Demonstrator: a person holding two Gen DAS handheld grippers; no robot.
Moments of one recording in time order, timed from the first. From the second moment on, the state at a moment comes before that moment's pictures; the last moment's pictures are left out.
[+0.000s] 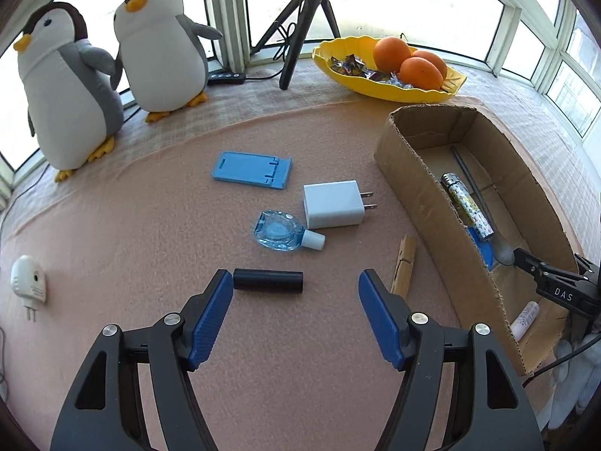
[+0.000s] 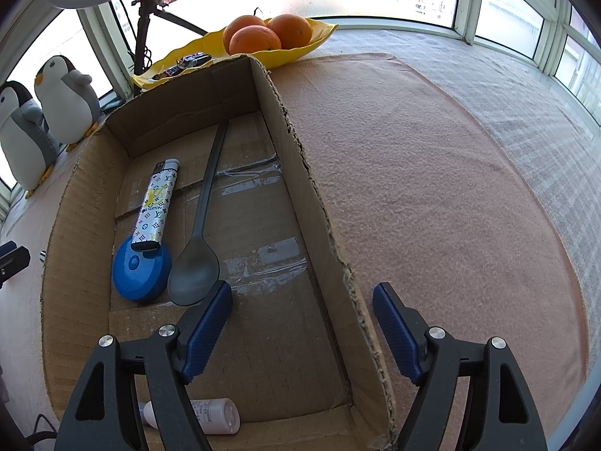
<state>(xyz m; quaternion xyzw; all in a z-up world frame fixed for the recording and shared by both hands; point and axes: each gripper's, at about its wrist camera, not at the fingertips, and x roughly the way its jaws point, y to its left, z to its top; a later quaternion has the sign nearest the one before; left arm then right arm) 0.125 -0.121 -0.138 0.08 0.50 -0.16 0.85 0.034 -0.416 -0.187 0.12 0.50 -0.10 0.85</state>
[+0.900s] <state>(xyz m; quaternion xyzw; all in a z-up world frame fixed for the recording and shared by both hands) 0.147 -0.111 -0.185 0.08 0.52 -0.14 0.84 0.038 -0.420 -0.187 0.13 0.51 -0.10 0.85</state>
